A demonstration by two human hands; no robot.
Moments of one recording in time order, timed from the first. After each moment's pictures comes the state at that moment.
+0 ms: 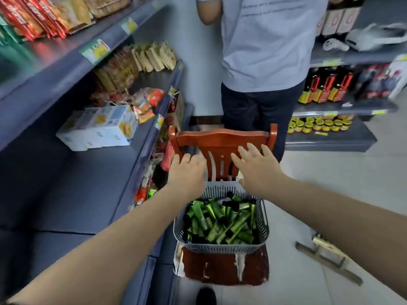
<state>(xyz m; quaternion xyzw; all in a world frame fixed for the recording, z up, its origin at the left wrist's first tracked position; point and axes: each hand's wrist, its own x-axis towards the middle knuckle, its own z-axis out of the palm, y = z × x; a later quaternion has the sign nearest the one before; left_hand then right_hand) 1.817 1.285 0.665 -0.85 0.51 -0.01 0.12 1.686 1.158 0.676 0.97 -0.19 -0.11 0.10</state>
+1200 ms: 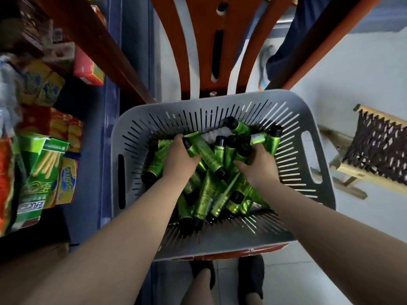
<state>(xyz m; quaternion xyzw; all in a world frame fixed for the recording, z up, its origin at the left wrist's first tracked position) 1.893 1.222 0.240 -0.87 0.22 0.36 -0.24 1.743 1.129 0.256 0.70 -0.59 -0.07 -0.39</state>
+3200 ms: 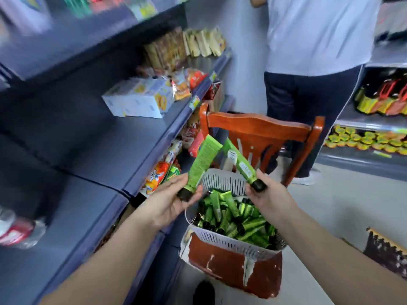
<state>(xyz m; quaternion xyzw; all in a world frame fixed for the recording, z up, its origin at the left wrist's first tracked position) 1.775 1.383 0.596 -0.49 -0.07 0.39 -0.78 1.675 1.191 0.573 0.26 -0.37 0.13 -0.88</state>
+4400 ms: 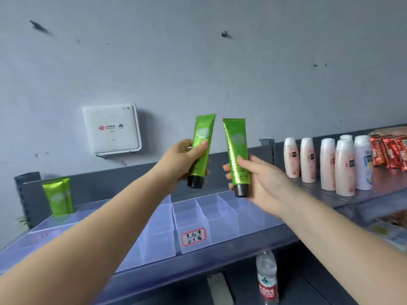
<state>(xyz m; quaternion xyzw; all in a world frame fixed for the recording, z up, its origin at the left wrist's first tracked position) 1.638 1.799 1.009 -0.77 0.00 -0.23 -0.60 1.694 1.642 0.965 0.46 0.30 -0.18 -0.82</state>
